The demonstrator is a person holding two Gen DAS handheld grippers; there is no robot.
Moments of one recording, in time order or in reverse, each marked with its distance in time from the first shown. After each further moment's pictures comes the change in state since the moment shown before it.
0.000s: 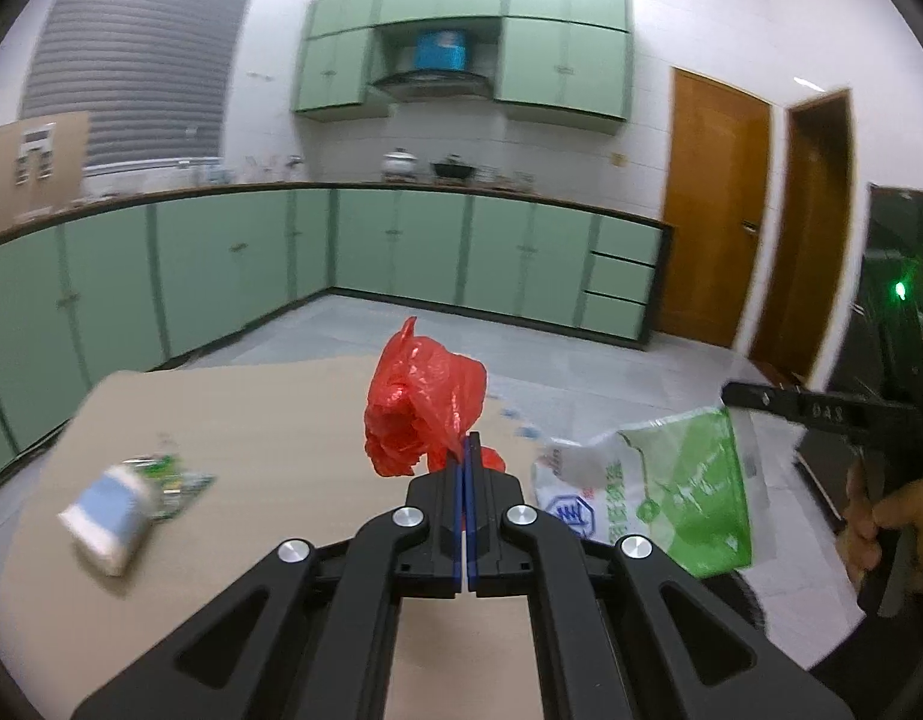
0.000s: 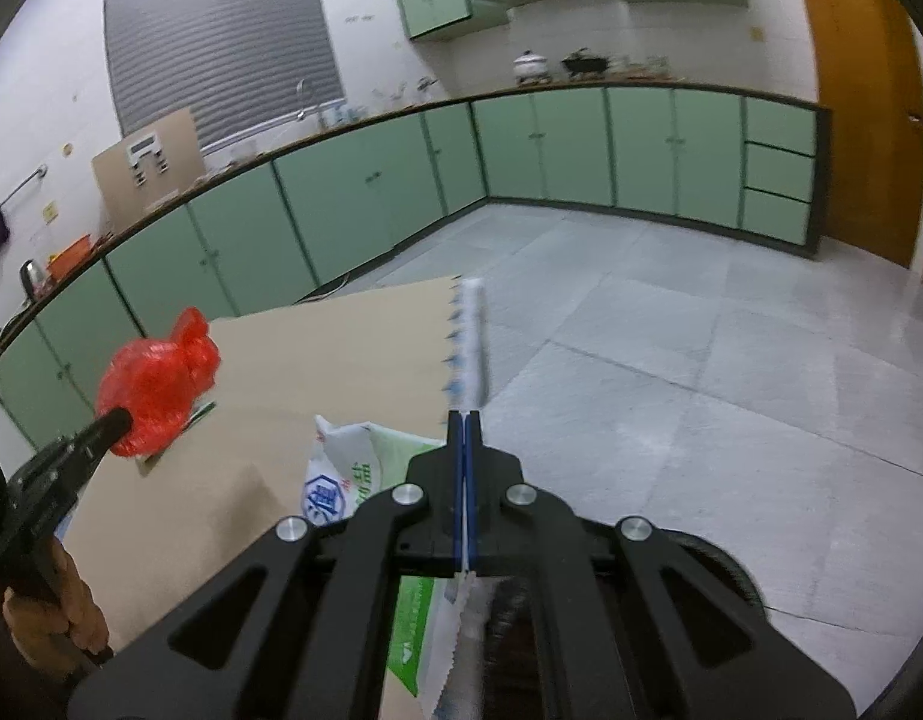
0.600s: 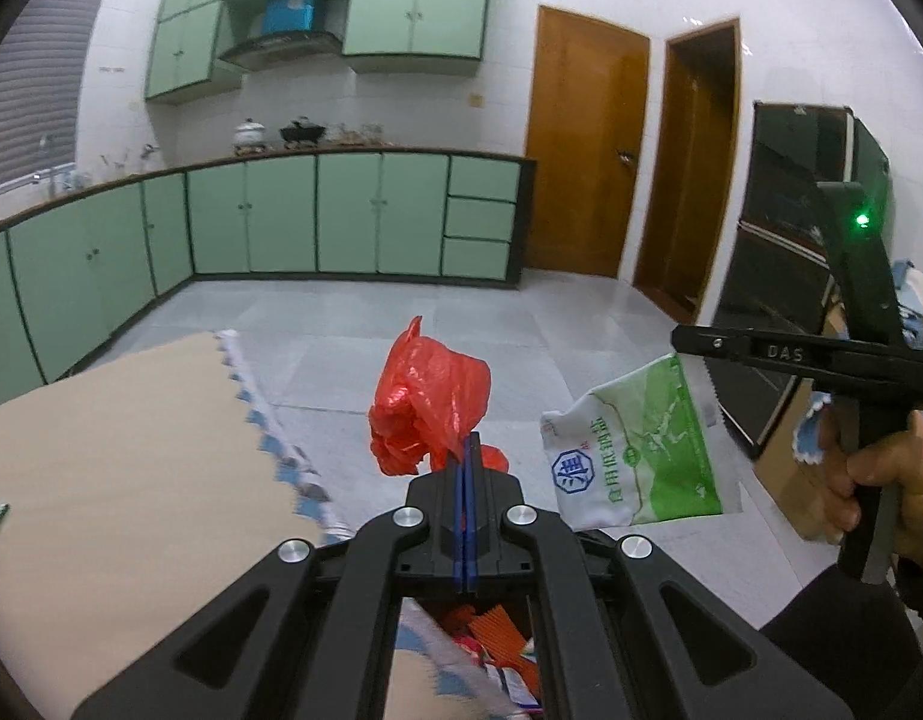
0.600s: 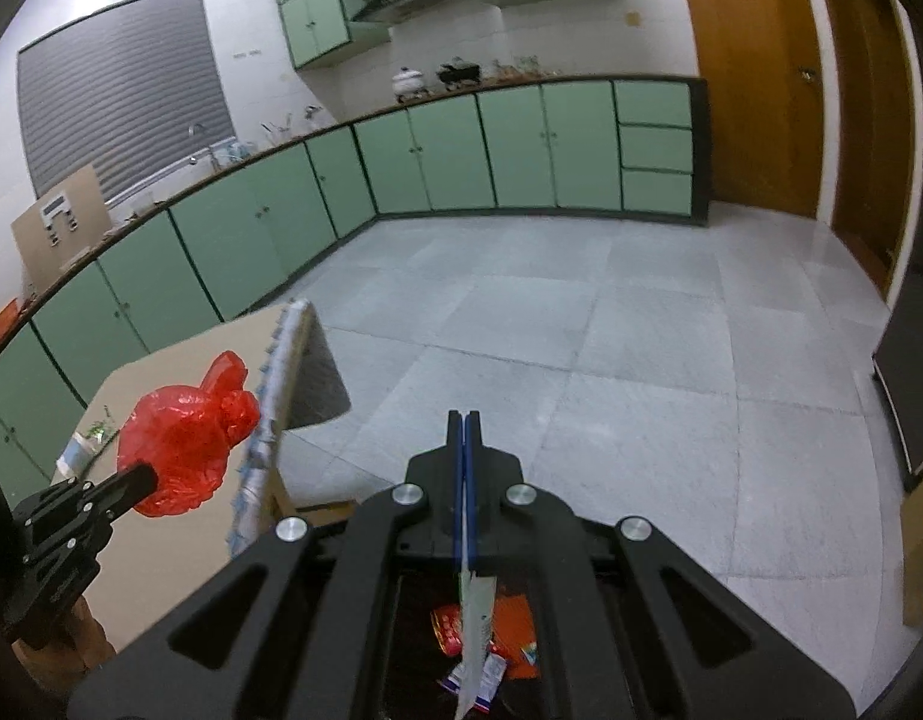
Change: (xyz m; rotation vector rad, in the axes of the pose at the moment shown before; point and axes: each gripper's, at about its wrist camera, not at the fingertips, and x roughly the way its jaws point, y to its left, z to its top) left arm 0.064 -0.156 -0.010 0.142 0.124 -0.262; right arm -0.052 -0.149 -0.044 0.142 0.009 -0.183
